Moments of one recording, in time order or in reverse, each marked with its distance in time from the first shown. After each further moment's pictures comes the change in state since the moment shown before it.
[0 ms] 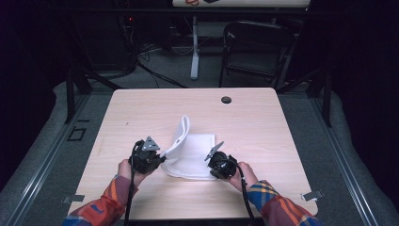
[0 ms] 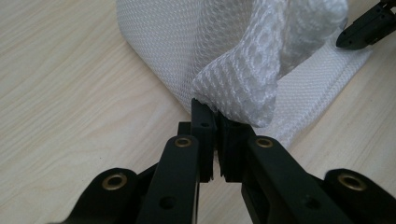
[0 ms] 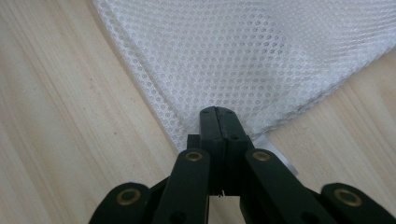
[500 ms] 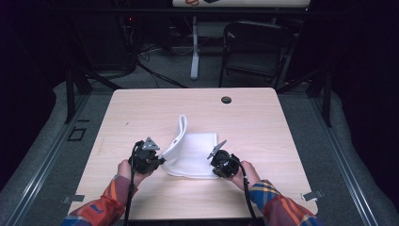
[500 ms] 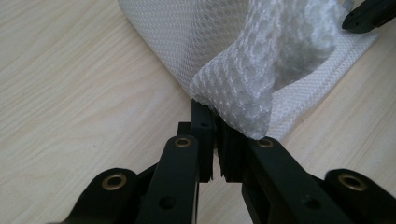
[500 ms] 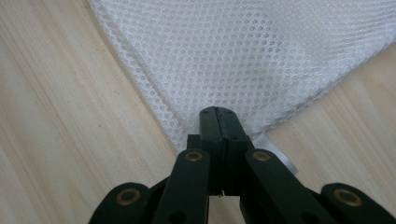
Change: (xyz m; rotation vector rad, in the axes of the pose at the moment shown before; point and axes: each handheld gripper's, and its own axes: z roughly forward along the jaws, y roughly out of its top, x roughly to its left) left arm 0.004 -0.003 0.003 0.042 -0.019 -0.034; right arm -0.008 -0.004 -0.002 0.007 -0.005 0.016
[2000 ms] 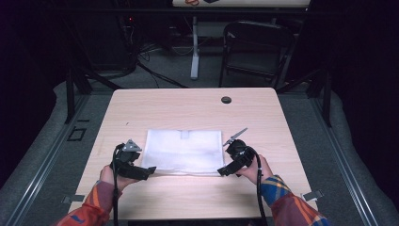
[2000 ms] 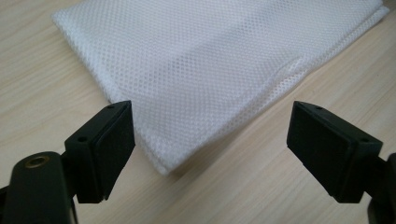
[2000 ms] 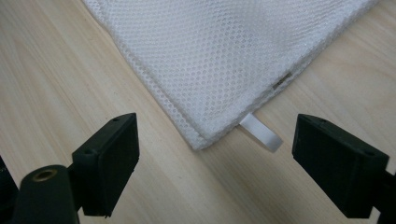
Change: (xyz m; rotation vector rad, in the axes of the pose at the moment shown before) left arm 0.014 -0.023 -0.036 0.008 0.033 -0.089; right arm -0.039 -0.015 -0.036 -0.047 0.109 0.175
